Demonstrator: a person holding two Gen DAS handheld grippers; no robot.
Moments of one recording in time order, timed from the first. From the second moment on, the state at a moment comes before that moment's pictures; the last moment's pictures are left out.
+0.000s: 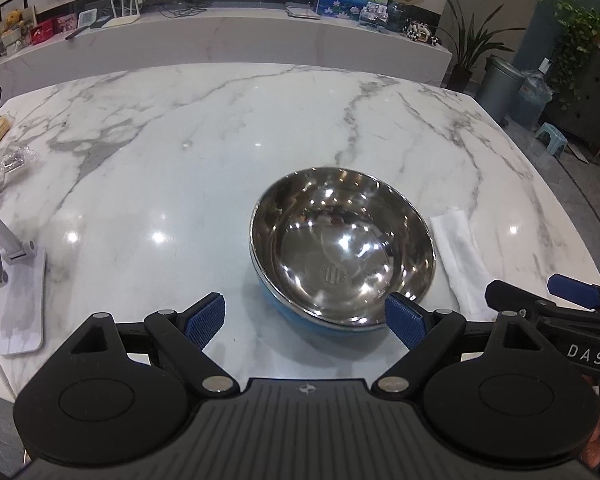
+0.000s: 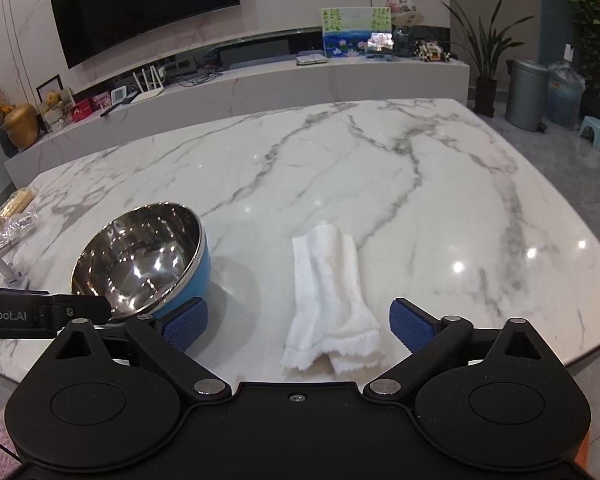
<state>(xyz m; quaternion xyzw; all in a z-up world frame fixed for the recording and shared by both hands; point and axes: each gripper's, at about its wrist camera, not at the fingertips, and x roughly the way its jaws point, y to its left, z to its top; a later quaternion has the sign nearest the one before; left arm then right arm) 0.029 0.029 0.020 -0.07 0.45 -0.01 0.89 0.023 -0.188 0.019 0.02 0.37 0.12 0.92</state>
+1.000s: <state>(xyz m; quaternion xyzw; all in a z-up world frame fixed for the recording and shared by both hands) 0.080 0.048 -0.001 -0.08 0.50 -0.01 0.86 0.093 -0.175 -0.020 -0.06 0.45 0.14 0.88</state>
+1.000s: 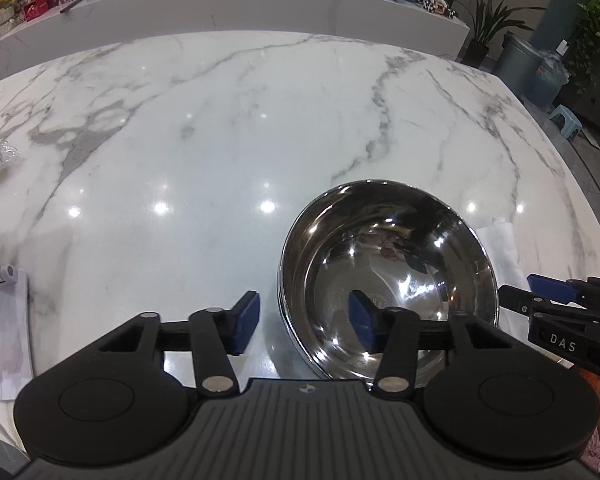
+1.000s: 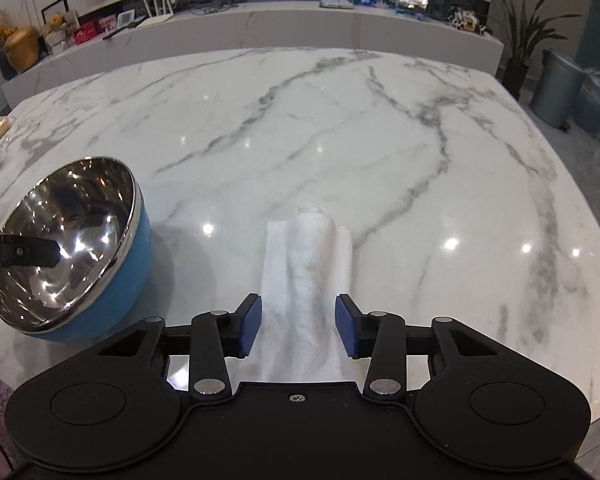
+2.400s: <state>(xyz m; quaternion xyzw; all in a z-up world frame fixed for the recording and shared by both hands) 0.085 0.041 -0.016 -0.09 0.50 -0.02 0.86 0.104 -0.113 0.056 -0.13 0.43 0.35 0.82</state>
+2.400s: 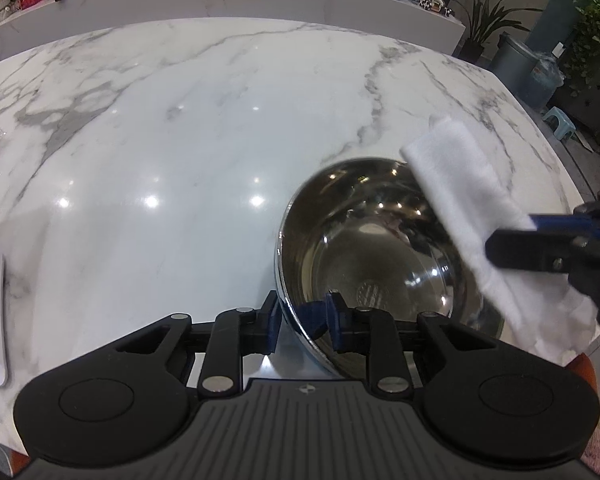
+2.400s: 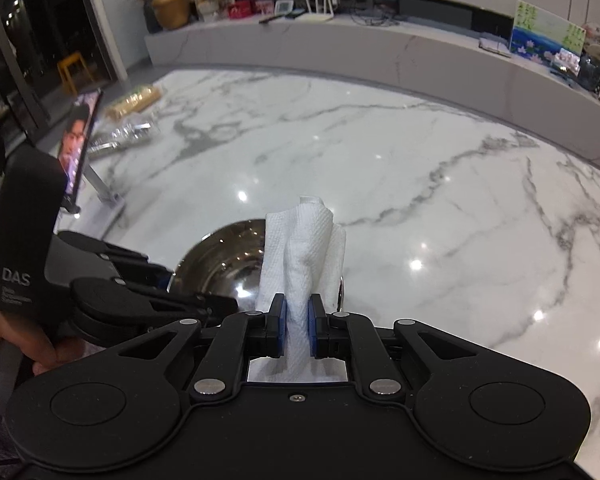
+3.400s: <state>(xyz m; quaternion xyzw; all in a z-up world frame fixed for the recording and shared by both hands) 0.093 0.037 -0.015 -0.08 0.50 -0.03 0.86 0.121 -0.065 0.007 -0.25 0.54 0.42 0.69</state>
